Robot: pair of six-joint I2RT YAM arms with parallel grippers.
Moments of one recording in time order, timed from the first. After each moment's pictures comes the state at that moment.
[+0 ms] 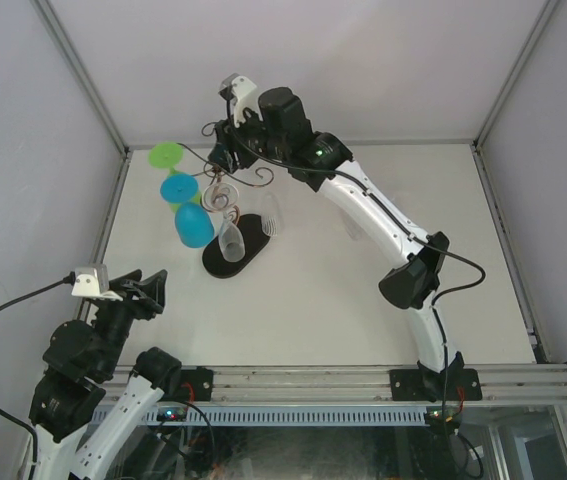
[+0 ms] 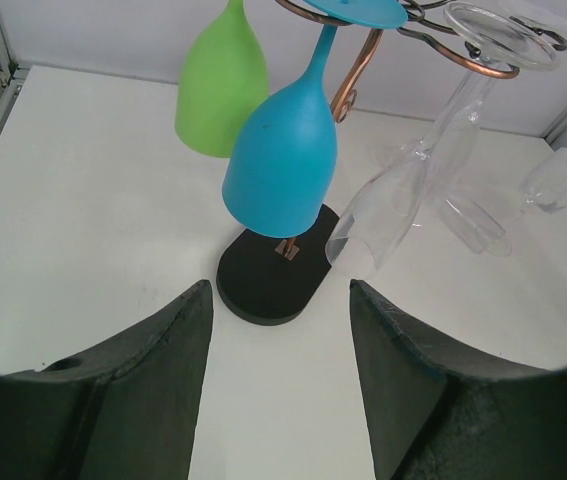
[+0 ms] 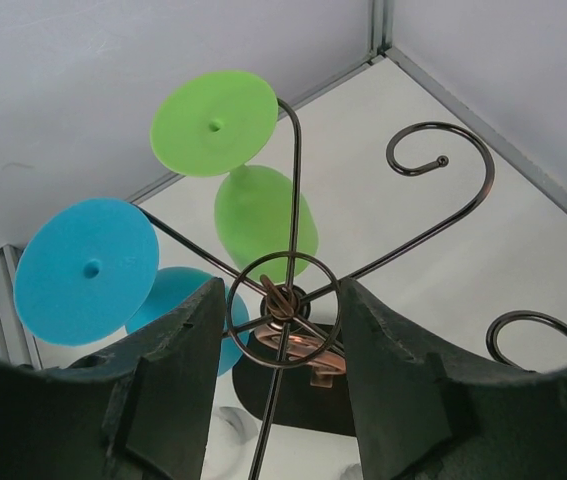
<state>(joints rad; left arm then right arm) -0.50 0.08 0.78 -0.73 -0.35 -0.28 0.79 2.13 2.47 -0.62 -0.27 0.09</state>
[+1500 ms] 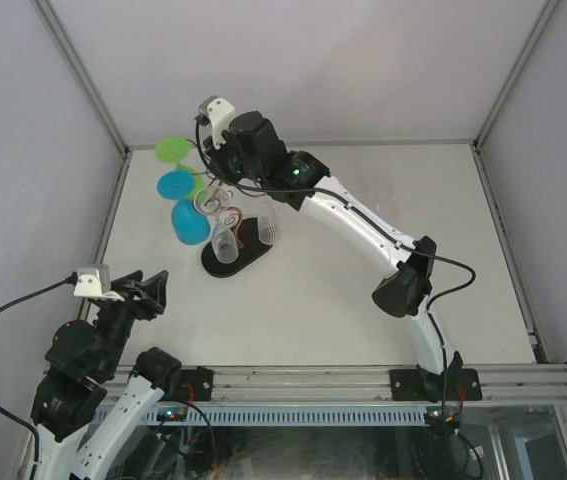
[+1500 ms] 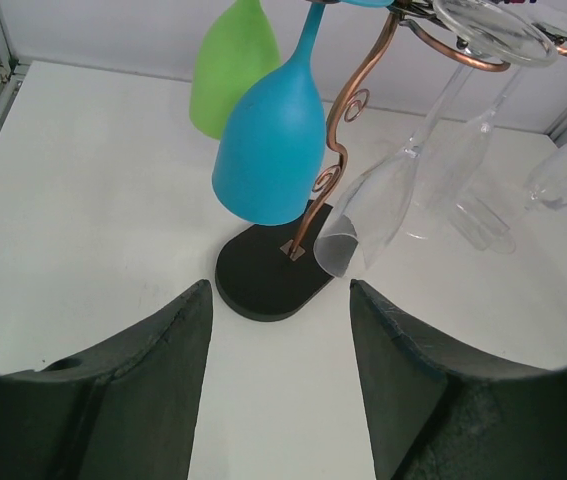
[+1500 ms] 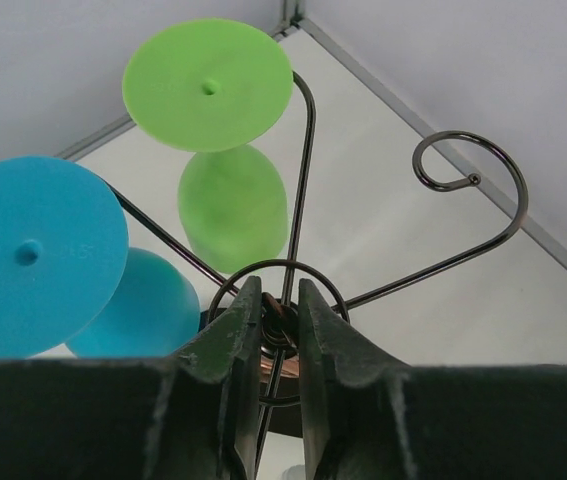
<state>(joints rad) -0.50 0.08 0.77 -0.73 -0.35 -0.28 0.90 2.15 2.44 -0.61 0.02 -0.03</state>
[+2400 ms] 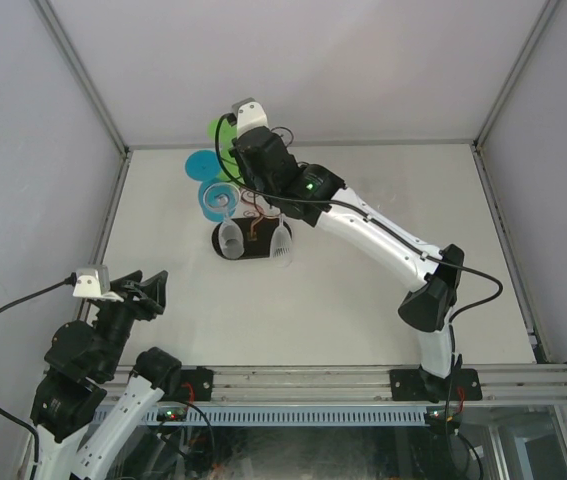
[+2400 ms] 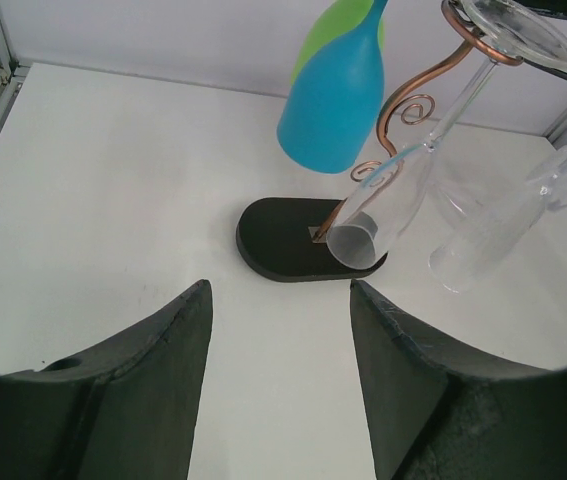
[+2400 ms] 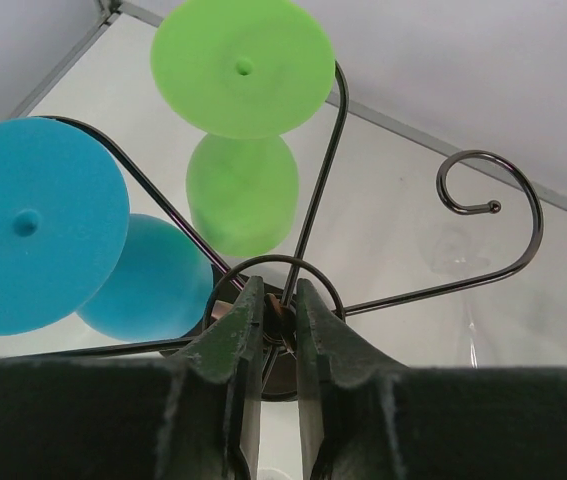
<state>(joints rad) -0.50 0.07 0.77 -0.73 -0.35 -0.28 0.95 1.95 2.18 -0.63 0.50 0.10</state>
